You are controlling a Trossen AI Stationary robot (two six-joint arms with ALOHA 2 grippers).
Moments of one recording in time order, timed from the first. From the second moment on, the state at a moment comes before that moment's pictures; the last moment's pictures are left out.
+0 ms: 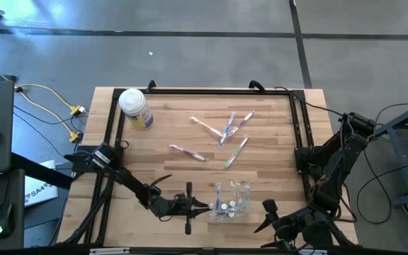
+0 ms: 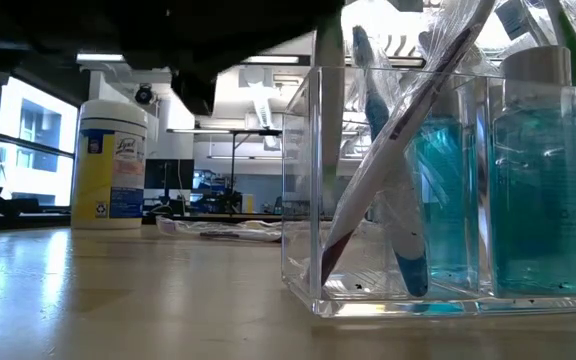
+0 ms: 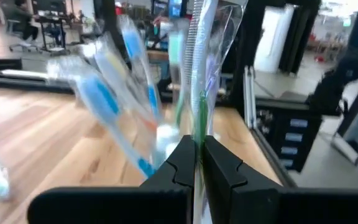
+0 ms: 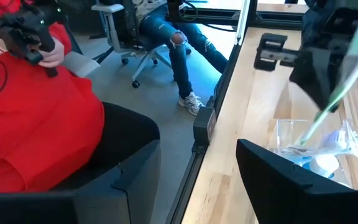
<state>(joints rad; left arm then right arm) -0.65 2.05 0.91 1.22 -0.66 -0.11 1.03 1.45 1.06 -0.14 0.50 0.45</state>
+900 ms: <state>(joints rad) -0.63 2.11 0.92 1.19 -0.59 -0.18 1.03 1.45 1.06 -0.15 0.50 0.44</state>
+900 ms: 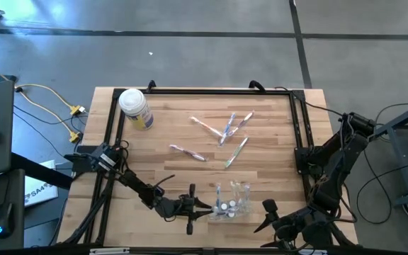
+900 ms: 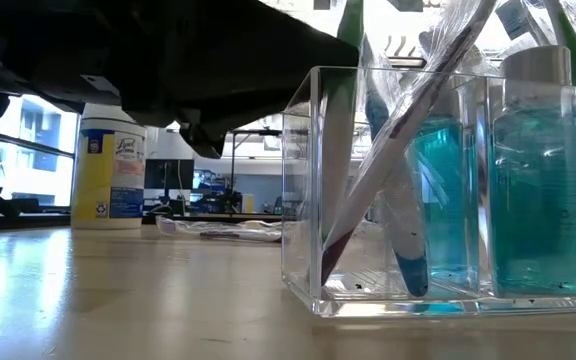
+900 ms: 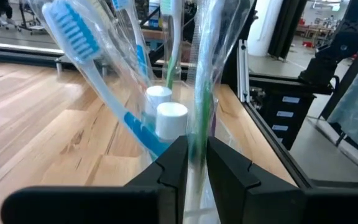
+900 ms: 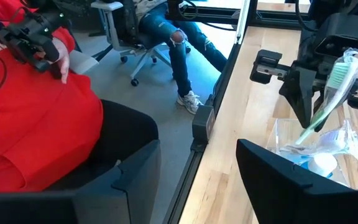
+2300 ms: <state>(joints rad) -0.66 1.97 0.92 0.95 -0.67 -0.13 1.03 1.45 1.06 -0.15 0.50 0.45</state>
